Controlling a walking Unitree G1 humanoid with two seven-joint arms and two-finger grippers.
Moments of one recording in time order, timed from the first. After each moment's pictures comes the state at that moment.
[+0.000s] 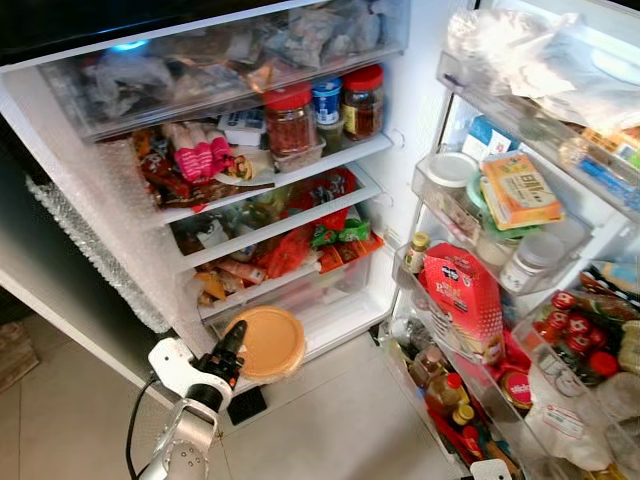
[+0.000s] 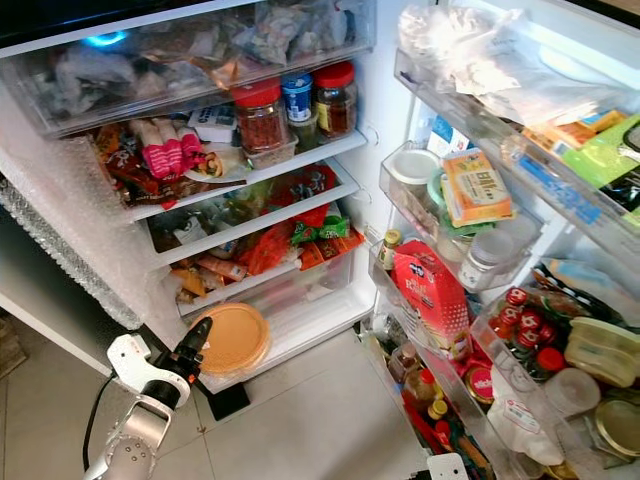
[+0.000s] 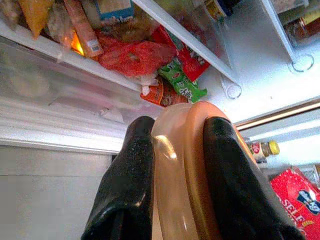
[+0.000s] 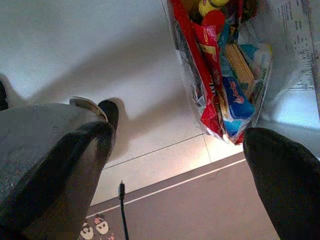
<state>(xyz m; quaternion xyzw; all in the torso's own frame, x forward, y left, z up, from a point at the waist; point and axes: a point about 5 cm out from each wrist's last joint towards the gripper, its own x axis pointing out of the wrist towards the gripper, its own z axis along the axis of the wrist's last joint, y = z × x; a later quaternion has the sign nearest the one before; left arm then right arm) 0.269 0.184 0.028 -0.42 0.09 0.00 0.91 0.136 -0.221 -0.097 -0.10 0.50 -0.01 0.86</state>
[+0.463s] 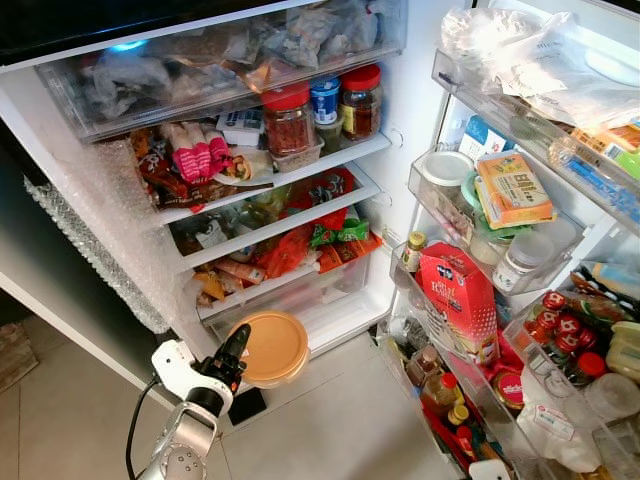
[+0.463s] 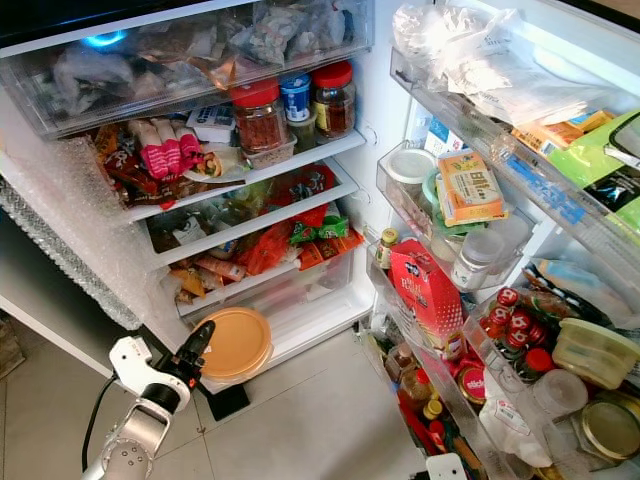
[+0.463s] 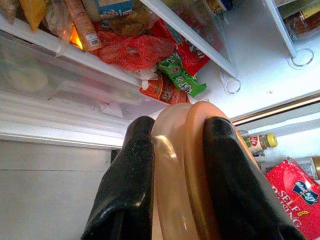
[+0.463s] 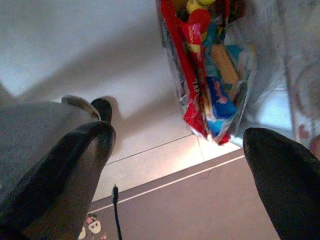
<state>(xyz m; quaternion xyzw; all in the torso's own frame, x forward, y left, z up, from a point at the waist) 0.265 0.185 0.028 -0.42 0.10 -0.01 0.90 0.138 -0.221 -0.096 -0.11 0.50 -0.03 0.86</state>
